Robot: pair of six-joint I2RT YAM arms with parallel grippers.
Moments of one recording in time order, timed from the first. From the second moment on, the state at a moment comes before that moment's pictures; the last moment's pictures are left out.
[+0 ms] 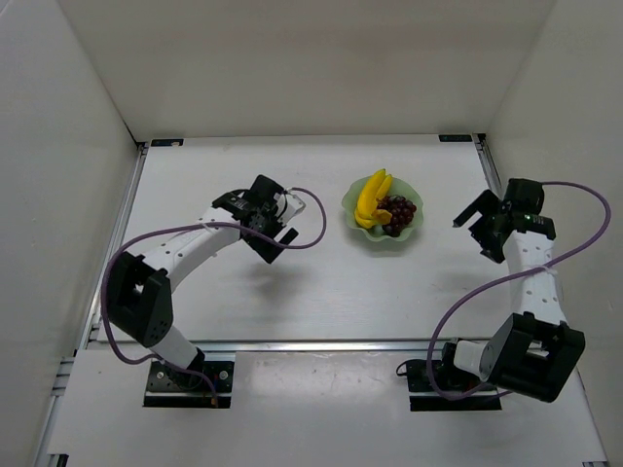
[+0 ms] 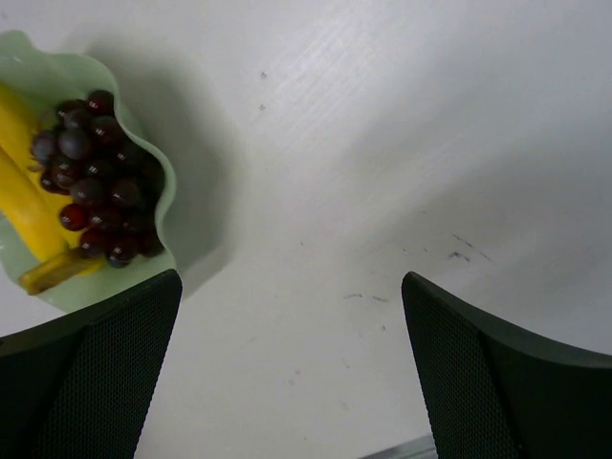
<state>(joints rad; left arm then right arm) -0.58 1.58 1.25 -0.79 -0.08 0.28 -0.25 1.23 1.05 -0.76 -0.06 0.52</state>
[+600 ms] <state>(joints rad) -0.53 1.45 1.08 -0.75 -0.14 0.27 -0.31 1.24 0.95 -0.71 -0.20 0.51</state>
